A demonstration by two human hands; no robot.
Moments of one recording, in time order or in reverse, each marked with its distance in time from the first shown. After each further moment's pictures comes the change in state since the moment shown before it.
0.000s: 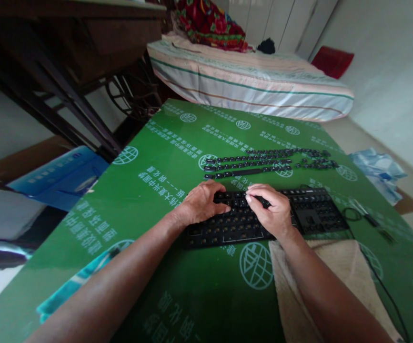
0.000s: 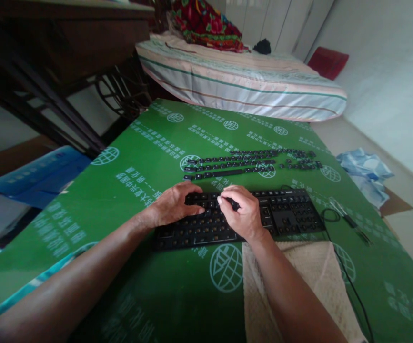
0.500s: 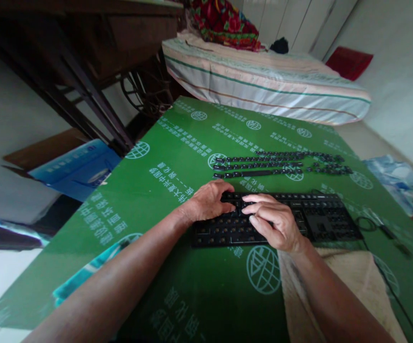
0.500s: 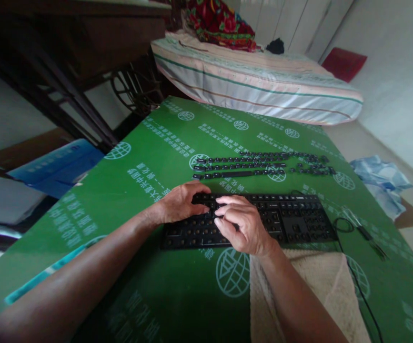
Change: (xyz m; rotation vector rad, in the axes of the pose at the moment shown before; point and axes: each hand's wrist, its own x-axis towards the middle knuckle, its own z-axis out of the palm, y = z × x) left_hand -0.002 -0.004 -0.002 -0.073 -0.017 0.058; right_hand -0.004 -0.016 -0.004 0.042 -0.384 -0.164
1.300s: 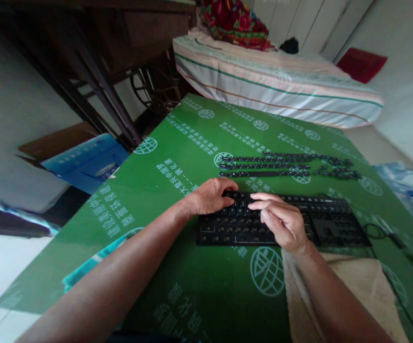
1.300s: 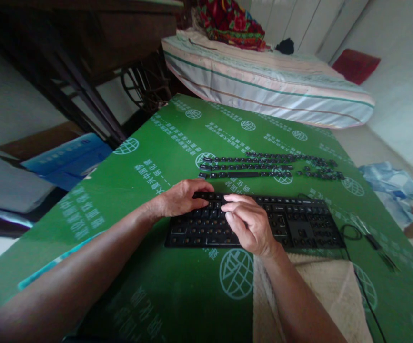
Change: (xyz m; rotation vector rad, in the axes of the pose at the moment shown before) left_hand -0.003 -0.010 -0.007 -0.117 -0.011 0.065; right_hand -0.003 0.001 0.000 0.071 0.076 0.073
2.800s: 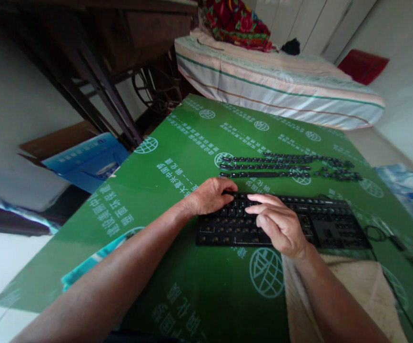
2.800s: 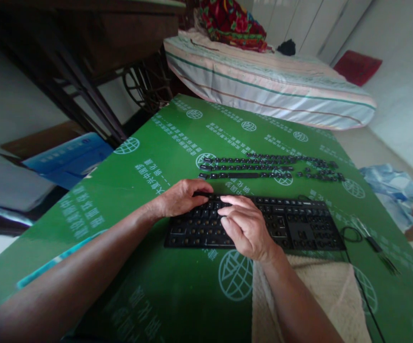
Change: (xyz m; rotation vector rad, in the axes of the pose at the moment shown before) left_hand 0.001 -0.007 0.004 -0.004 0.062 0.075; right_hand 0.002 -0.003 0.003 -0.123 -0.103 -0.075
